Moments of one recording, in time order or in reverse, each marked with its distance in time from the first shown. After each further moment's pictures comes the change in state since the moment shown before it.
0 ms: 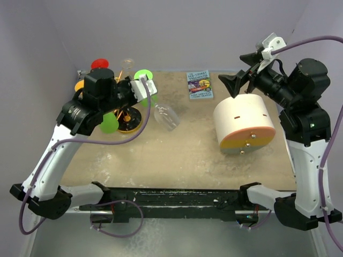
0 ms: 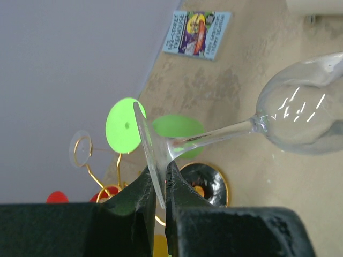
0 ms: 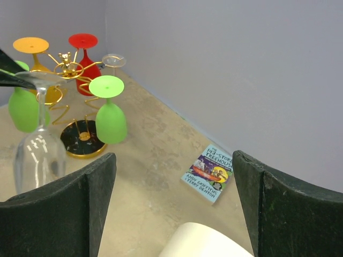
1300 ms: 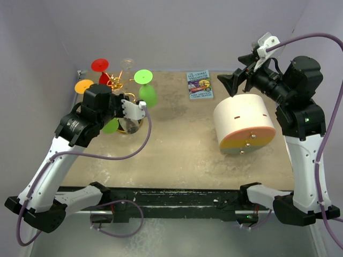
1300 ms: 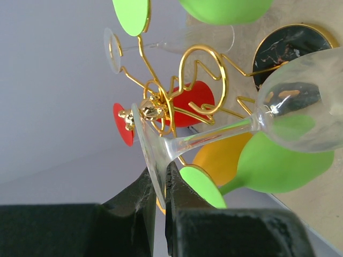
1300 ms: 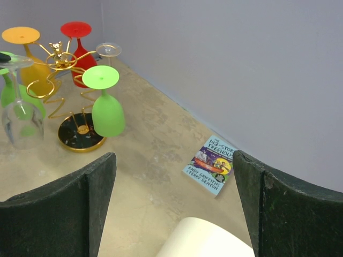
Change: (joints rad) left arm 0.036 -0.169 -0.256 -0.079 -0.389 0.579; right arm -0.021 0.024 -0.037 0.008 -0.011 0.004
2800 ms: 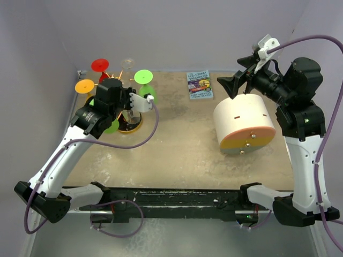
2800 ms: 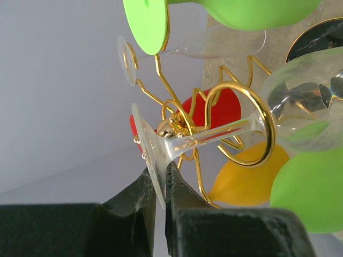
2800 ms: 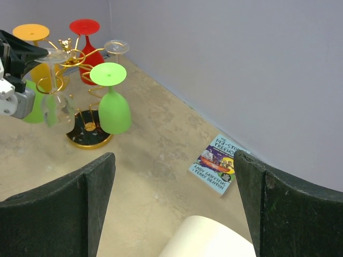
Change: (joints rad) left arm -0.002 0.108 -0.048 0.215 -0.097 0.089; right arm -0.024 -0.014 -0.030 0.008 -0.051 0.011
